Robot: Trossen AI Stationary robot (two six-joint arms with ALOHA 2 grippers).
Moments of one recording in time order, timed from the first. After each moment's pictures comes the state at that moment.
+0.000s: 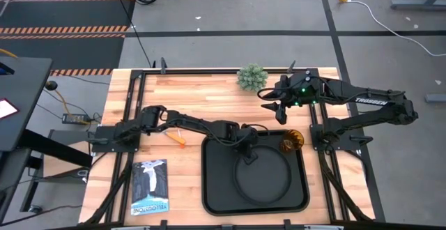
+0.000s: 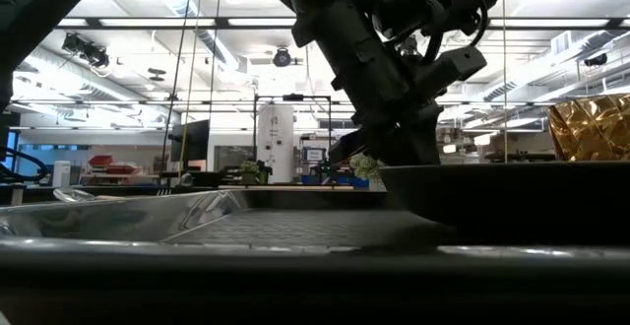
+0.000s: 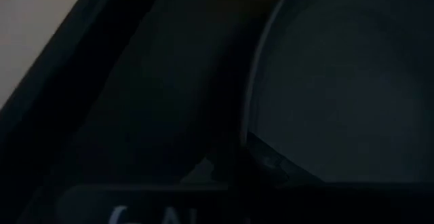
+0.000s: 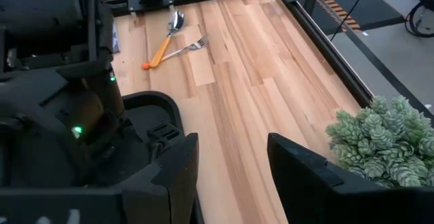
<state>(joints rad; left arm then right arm) -0.09 2.29 1.78 -0.47 0.00 -0.67 -0.19 0.97 0.97 -0.58 0.00 0.06</state>
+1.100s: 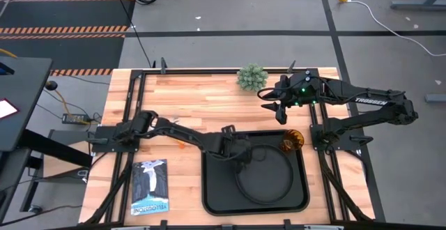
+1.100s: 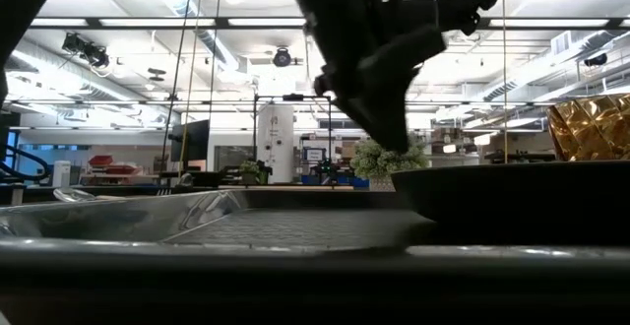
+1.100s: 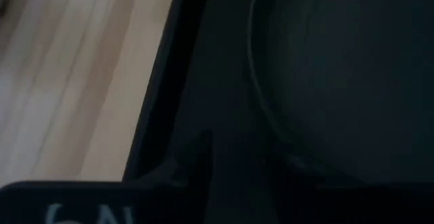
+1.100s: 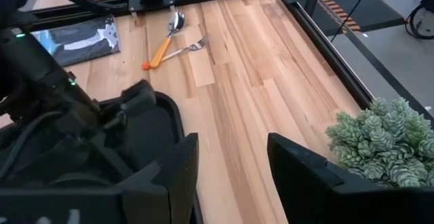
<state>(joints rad) -0.23 2.20 1.78 -0.68 -0.44 -0.34 -0.19 0.97 0.97 -0.58 0.00 0.06</state>
